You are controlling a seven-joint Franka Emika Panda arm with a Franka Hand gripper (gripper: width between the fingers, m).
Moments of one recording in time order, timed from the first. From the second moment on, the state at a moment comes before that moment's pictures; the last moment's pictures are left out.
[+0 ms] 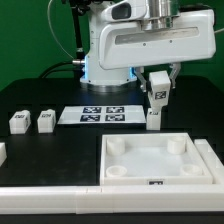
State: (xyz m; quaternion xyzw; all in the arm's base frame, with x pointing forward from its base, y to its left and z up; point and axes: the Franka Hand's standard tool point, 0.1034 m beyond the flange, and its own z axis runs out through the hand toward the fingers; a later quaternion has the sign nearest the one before) arm 0.491 0.081 0.116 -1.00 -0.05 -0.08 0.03
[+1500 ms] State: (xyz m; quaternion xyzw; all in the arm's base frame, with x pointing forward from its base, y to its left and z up) arm 0.594 0.094 0.094 -0.95 -0.07 -0.29 0.04
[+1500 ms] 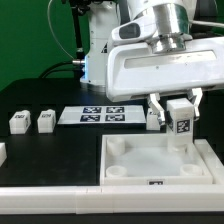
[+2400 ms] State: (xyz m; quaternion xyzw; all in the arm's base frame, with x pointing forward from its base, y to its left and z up) arm 0.623 0.104 0.083 -0.95 -0.07 -0.29 0.04
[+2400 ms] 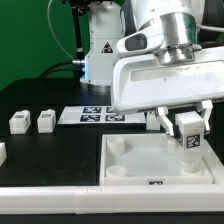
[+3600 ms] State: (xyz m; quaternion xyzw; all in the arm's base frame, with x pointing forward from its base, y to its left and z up) arm 0.613 0.114 0.067 -0.95 -0.08 -0.29 0.05
